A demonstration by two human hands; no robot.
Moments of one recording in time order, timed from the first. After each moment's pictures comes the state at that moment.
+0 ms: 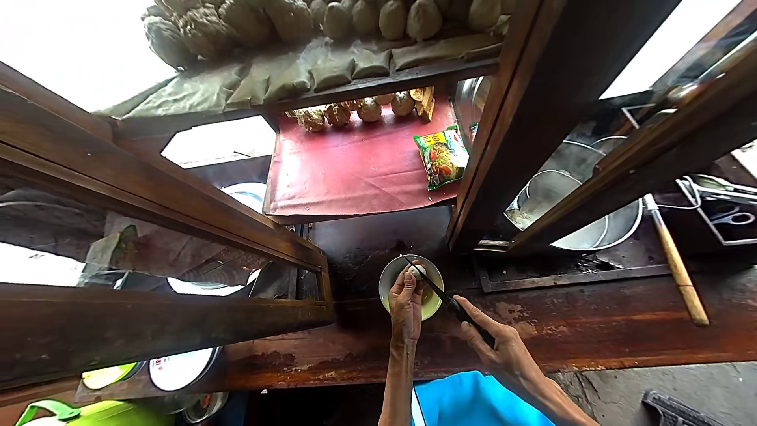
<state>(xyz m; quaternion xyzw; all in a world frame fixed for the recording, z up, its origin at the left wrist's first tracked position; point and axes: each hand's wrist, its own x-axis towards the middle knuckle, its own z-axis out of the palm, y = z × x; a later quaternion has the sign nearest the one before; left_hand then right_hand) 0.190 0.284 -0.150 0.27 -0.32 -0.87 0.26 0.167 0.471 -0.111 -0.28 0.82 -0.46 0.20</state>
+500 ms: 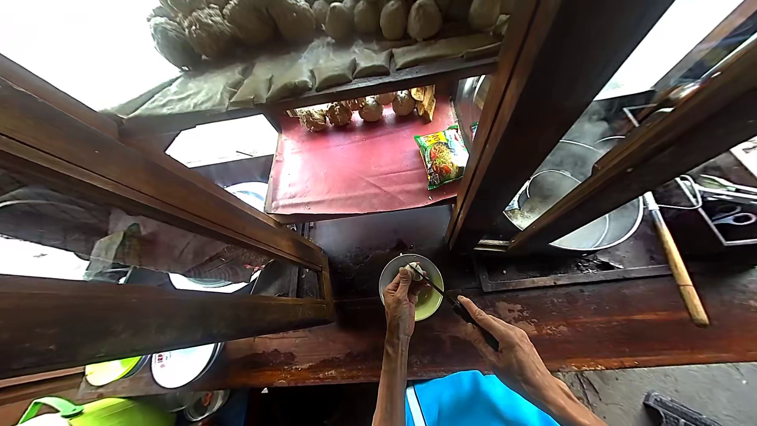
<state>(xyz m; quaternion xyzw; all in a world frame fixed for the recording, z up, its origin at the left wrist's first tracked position) 0.191 0.277 -0.144 0.31 -0.38 -0.84 0.24 0.166 0.481 -0.120 -0.34 0.85 -0.40 0.08</state>
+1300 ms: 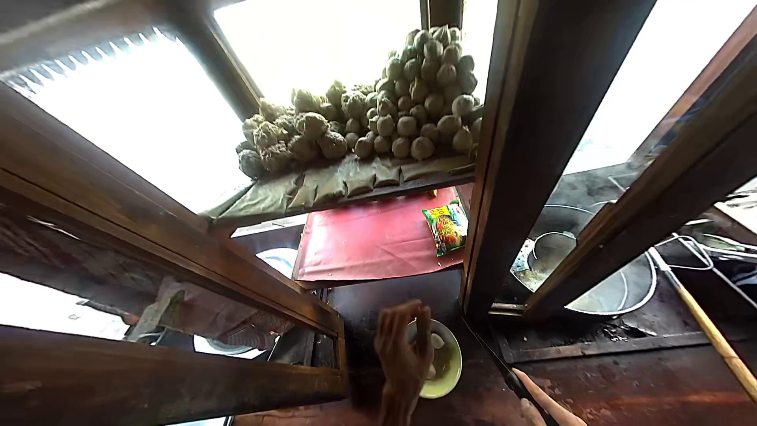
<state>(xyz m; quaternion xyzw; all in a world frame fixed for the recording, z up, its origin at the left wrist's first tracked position) 0.176 0.248 -0.051 0.16 -0.86 -0.22 0.44 0.155 0.518 -0.127 -0.19 0.84 -0.46 0.20</state>
